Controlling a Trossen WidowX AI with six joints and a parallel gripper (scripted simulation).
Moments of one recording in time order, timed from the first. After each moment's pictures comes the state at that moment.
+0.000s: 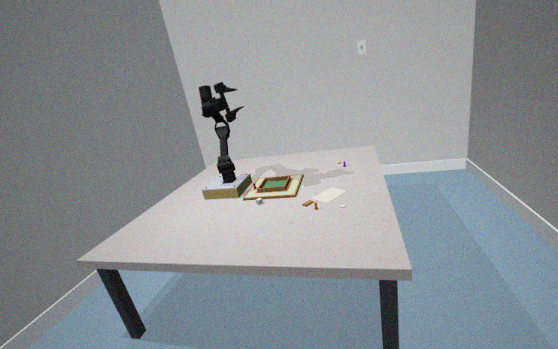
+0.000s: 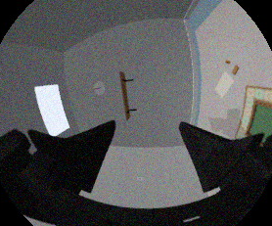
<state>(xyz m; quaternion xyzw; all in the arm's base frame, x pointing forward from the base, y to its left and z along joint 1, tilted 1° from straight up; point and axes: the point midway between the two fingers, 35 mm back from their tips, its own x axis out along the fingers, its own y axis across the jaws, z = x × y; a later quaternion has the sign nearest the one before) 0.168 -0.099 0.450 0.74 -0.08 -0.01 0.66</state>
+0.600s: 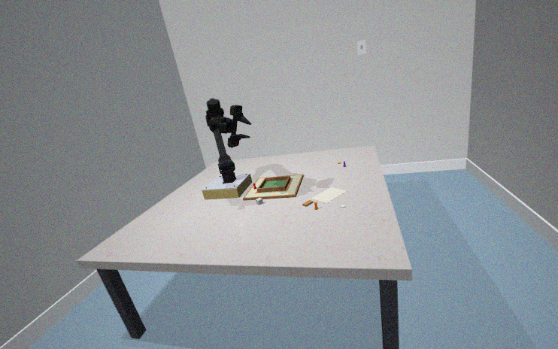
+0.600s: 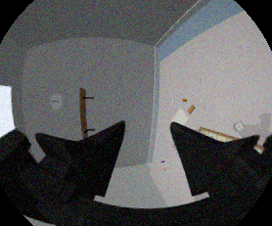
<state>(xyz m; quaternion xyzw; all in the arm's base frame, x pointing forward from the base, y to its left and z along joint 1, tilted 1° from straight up) 0.230 -0.229 0.328 0.67 0.00 -0.21 0.71</state>
